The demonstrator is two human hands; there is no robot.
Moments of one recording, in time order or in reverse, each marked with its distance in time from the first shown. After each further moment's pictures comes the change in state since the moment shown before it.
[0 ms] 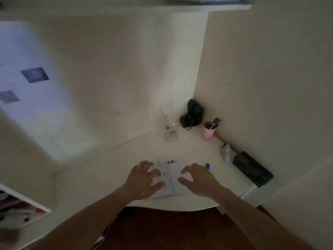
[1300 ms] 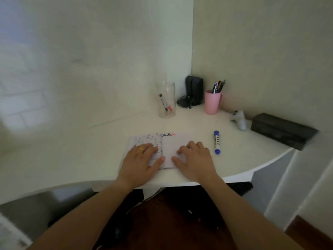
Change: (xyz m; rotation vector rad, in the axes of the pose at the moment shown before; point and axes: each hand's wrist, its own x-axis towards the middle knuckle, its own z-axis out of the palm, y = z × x) left_hand 0.064 -0.054 0.282 0.158 0.495 -0.032; right_hand 0.111 0.151 0.254 -0.272 0.581 -0.100
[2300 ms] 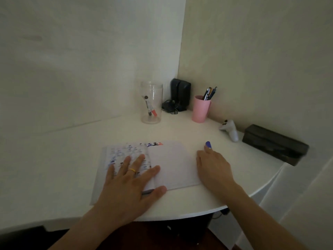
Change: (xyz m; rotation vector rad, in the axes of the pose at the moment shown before) left_hand 0.011 -0.006 0.007 0.015 -0.224 0.097; right_hand 0.046 0.053 0.002 -0.210 -0.036 0.298
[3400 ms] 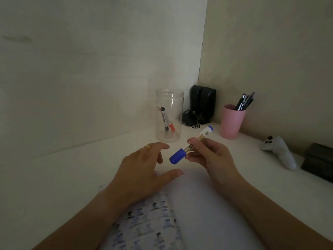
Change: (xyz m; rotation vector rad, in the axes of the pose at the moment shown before) left_hand 0.157 -0.052 -0.014 -0.222 0.301 0.096; right_hand 0.125 -0.073 0.015 1.727 -0.072 -0.048
